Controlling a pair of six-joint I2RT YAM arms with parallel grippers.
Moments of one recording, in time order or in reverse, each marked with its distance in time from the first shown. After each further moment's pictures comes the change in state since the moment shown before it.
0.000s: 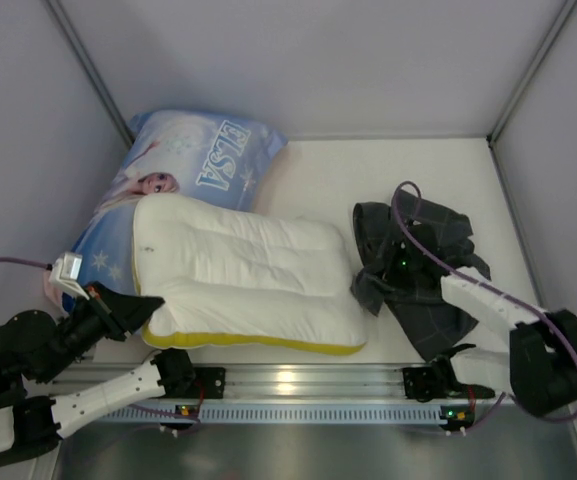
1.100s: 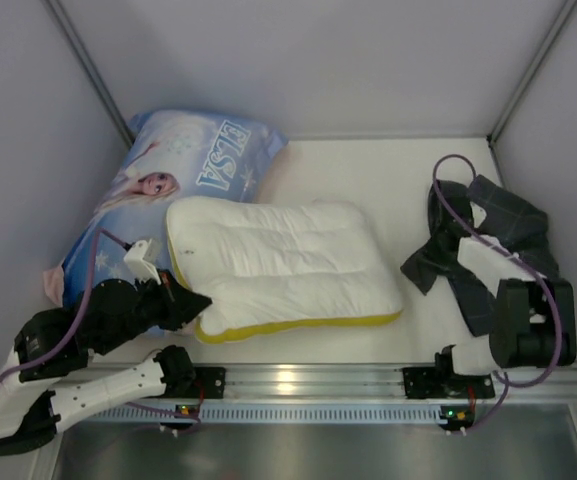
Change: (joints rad) left arm 0.000 0.183 -0.143 0.124 0.127 0.064; right arm -0.405 0.341 0.194 -0.035 0.245 -0.040
